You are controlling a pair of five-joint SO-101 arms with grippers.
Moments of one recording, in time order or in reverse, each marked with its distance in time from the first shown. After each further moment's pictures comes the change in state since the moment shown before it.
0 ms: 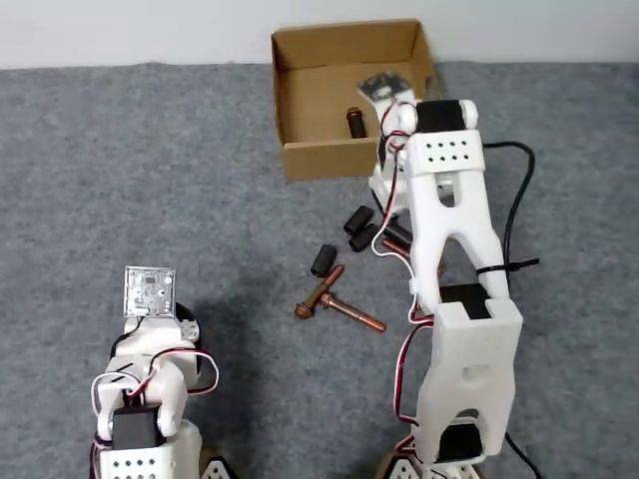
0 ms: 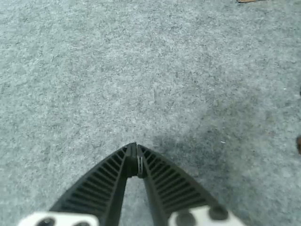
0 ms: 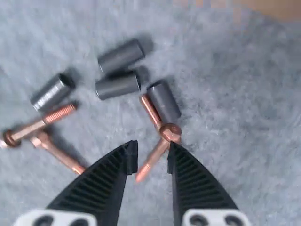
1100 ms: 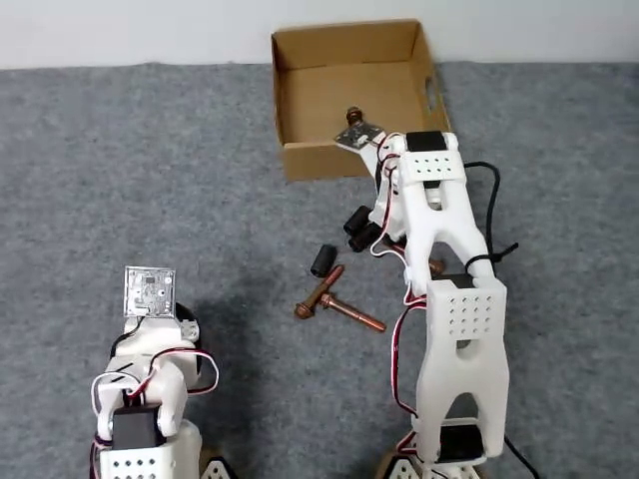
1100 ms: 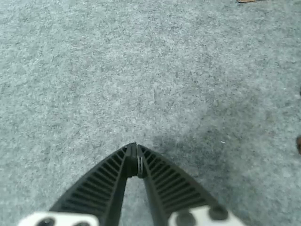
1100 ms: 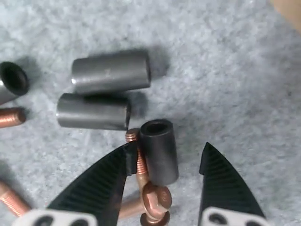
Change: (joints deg) left arm 0.0 0.0 0.0 0.0 0.0; right arm 1.6 17.0 0.6 -13.5 17.6
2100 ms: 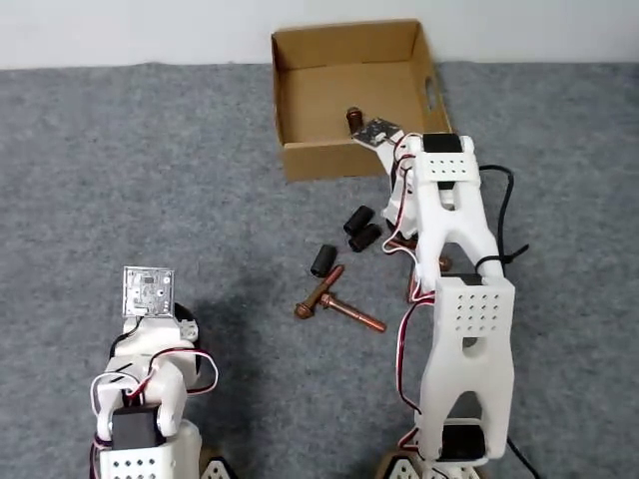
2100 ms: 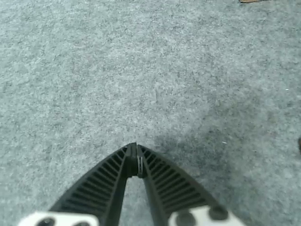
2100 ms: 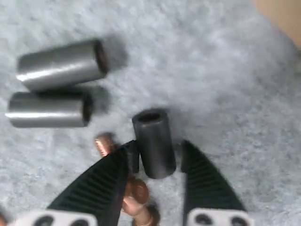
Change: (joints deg) left arm -0.4 0.0 0.0 0.0 0.0; right arm 3.5 0.9 -0.2 -2.0 0.0
